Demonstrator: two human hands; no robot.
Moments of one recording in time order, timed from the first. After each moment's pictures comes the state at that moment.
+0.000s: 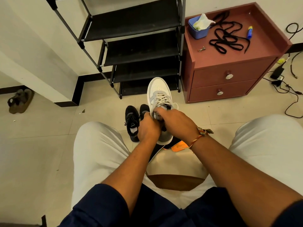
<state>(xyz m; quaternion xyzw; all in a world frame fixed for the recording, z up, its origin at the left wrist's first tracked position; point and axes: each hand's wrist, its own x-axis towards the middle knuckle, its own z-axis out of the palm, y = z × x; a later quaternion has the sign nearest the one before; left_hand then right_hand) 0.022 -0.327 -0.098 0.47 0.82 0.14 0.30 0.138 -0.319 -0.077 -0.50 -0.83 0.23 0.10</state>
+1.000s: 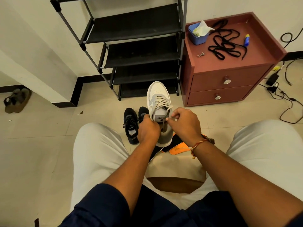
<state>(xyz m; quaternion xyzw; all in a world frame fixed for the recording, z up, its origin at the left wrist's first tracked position) 0.019 -0.323 -0.104 0.45 0.83 0.16 0.29 0.148 -0.323 -0.087 -0.71 -0.58 0.31 0.24</state>
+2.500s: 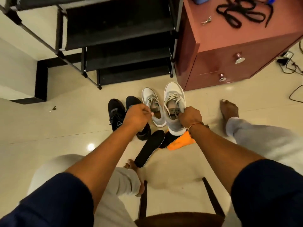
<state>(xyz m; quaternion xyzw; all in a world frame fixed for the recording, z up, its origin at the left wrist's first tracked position) -0.024 -0.178 -0.180 0.53 0.71 0.07 0.46 0.178 -0.178 -0.288 -0.81 -0.46 0.36 0.04</state>
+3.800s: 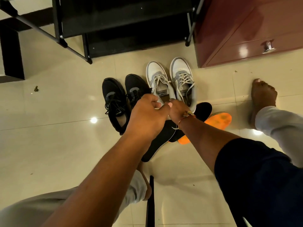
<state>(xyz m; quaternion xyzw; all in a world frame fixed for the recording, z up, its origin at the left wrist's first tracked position) -0.023 -0.147 -0.232 0.40 0.74 0.11 0.53 0.095 -0.128 -0.436 -0.59 -0.74 0.30 -0.10</state>
